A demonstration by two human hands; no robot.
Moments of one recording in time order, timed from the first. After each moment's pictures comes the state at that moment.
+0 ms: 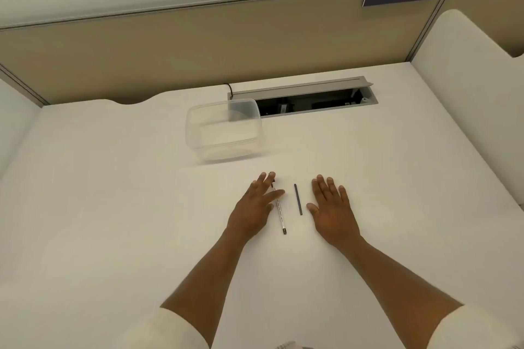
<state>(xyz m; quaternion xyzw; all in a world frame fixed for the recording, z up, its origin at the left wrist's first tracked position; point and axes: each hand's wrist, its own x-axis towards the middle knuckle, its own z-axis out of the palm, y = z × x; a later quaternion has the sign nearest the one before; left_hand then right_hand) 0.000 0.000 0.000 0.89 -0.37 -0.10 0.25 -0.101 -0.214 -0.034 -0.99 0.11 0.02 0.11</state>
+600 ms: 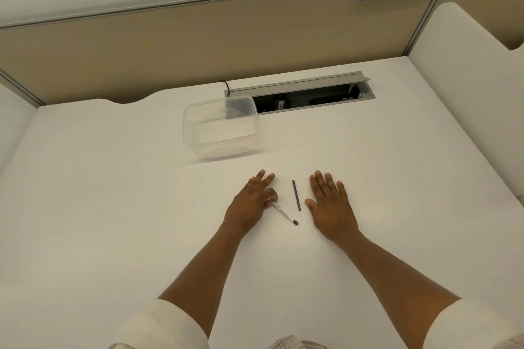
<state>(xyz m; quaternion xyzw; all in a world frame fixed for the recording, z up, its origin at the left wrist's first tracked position) 0.011 0.000 -0.002 0.89 -0.39 -0.07 0.20 -0.100 -0.215 -0.036 -0.99 0.12 0.01 0.10</state>
